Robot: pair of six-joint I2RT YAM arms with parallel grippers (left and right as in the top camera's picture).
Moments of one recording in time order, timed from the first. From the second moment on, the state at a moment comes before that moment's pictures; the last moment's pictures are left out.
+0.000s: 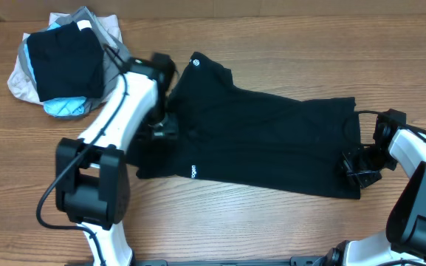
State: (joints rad) left arm -0.26 1.98 1.57 -1.33 -0.04 -0.36; right arm -0.37 1.73 0.93 -0.88 -0.19 0.72
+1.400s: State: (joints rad) left arm 0.03 1.97 1.24 -1.07 -0.01 -0.40; right arm -0.36 1.73 0.93 -0.89 -0.18 0.66
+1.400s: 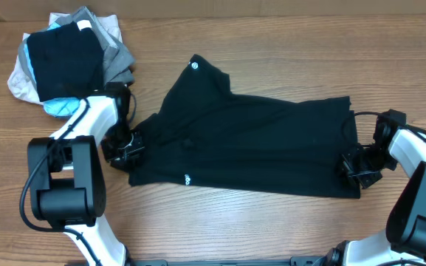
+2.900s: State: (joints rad) left arm 0.07 1.91 1.46 -1.22 -0.01 -0.45; right arm -0.33 1.77 1.29 -1.15 -0.08 0.69
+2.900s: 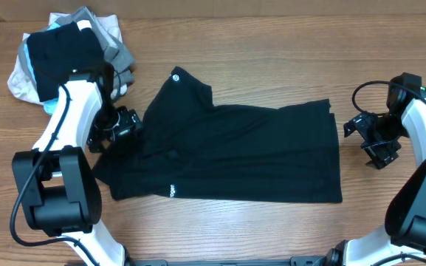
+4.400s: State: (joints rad) left arm -0.32 2.27 1.78 -0.60 0.04 -0.64; right arm 0.05 1.77 1.16 -0.84 -0.18 0.62
